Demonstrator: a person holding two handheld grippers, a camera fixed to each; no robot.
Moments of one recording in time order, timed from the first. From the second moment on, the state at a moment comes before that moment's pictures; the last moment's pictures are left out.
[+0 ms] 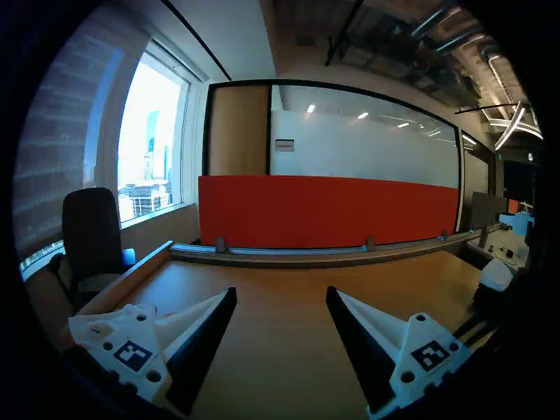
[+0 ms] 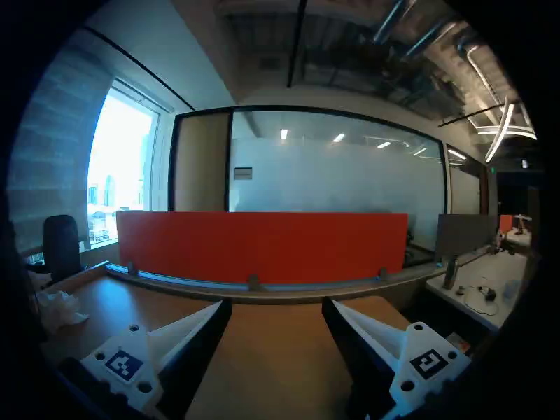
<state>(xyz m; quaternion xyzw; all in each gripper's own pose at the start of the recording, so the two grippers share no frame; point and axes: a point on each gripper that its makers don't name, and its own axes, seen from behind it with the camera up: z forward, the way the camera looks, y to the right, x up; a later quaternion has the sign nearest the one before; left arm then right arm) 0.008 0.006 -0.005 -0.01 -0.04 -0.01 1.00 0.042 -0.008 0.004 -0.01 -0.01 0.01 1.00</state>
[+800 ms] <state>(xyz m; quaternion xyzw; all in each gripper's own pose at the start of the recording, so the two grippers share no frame) -0.008 -0.004 0.000 0.01 -0.03 -0.03 1.00 0.036 -0.016 -0.007 -0.01 -0.01 0.01 1.00</state>
